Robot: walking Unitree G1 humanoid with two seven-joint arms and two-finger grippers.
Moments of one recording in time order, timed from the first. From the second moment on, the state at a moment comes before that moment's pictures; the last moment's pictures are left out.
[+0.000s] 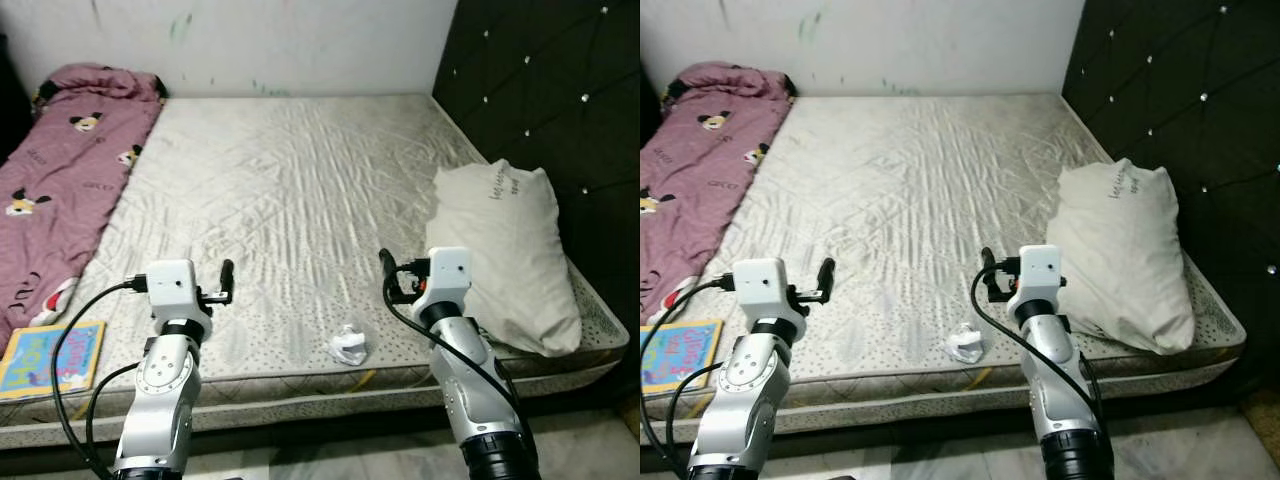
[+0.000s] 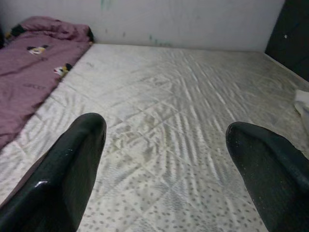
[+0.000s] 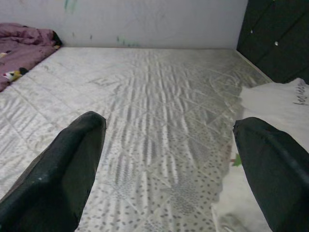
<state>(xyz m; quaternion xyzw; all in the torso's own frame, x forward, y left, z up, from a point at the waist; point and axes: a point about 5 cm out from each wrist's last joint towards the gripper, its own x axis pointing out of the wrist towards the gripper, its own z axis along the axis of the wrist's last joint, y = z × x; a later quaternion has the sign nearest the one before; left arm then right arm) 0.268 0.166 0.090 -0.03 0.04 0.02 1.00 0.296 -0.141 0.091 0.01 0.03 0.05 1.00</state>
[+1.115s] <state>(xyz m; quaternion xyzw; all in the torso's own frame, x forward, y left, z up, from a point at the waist) 0.274 0.155 0.094 -0.05 0.03 -0.03 1.00 0.301 -0.146 0.092 -0.01 0.02 0.04 1.00</state>
